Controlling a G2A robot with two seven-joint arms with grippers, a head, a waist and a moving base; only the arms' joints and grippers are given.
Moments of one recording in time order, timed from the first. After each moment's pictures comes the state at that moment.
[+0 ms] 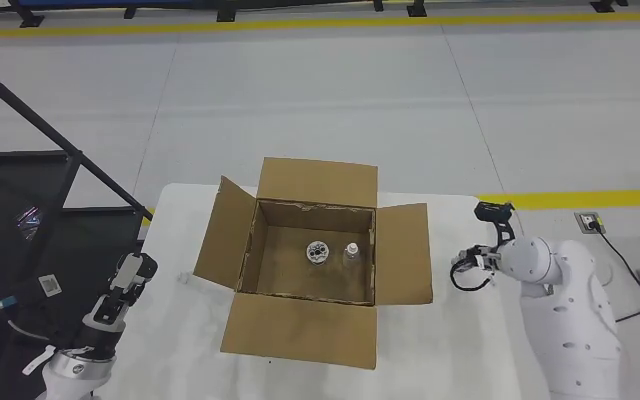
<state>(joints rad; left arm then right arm) 1.62 -1.27 -1.95 -2.04 -0.01 -0.36 -0.40 -0.80 -1.24 1.58 -1.41 -1.14 0.07 1.27</state>
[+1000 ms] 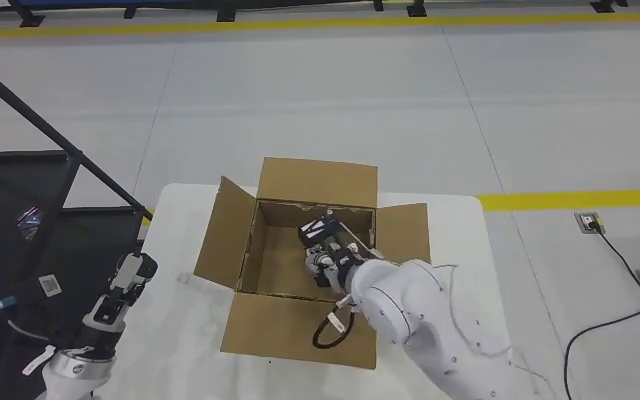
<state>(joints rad) 1.62 -1.27 -1.95 -2.04 -0.01 -0.36 -0.40 -0.67 -1.35 0.79 -1.72 -1.09 0.22 1.16</state>
